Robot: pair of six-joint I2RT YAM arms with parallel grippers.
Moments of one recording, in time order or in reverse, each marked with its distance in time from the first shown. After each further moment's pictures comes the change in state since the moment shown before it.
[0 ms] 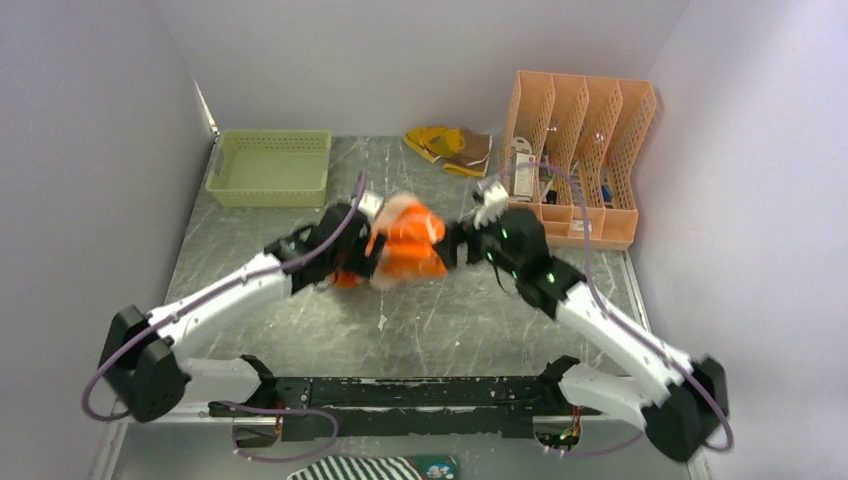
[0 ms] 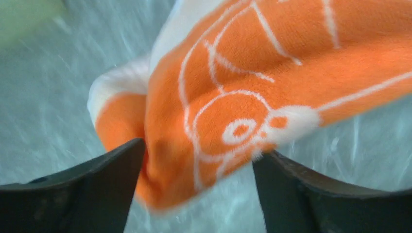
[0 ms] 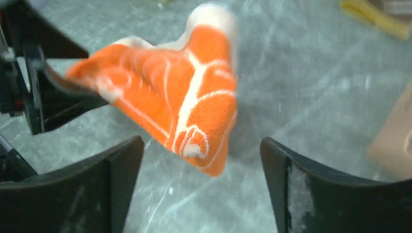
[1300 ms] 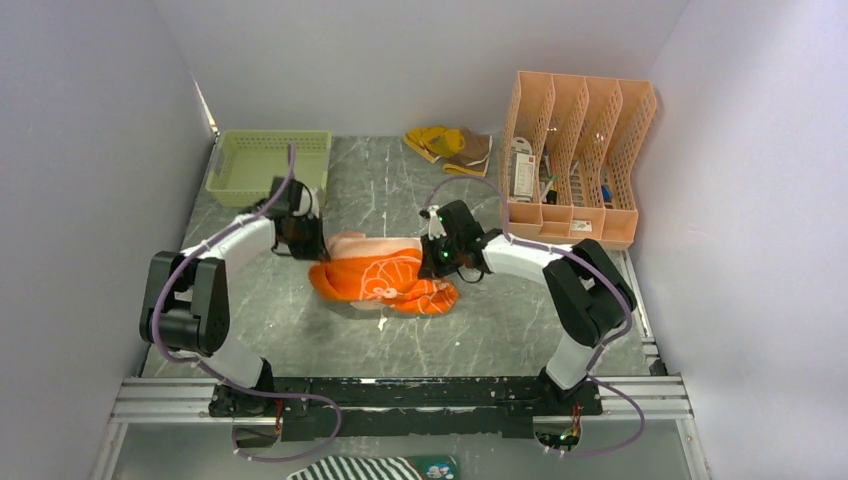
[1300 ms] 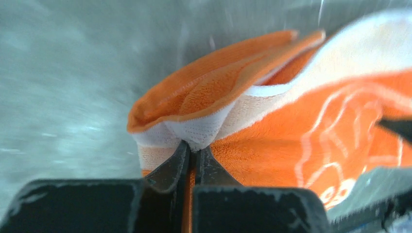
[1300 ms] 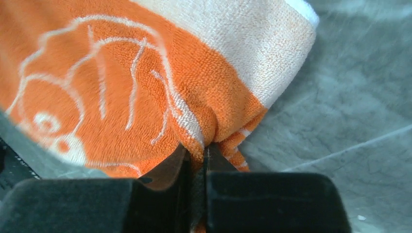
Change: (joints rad) left arm 0.526 0.248 -0.208 0.026 0.616 -0.142; right arm 0.026 0.557 -0.012 0.003 -0.202 0.064
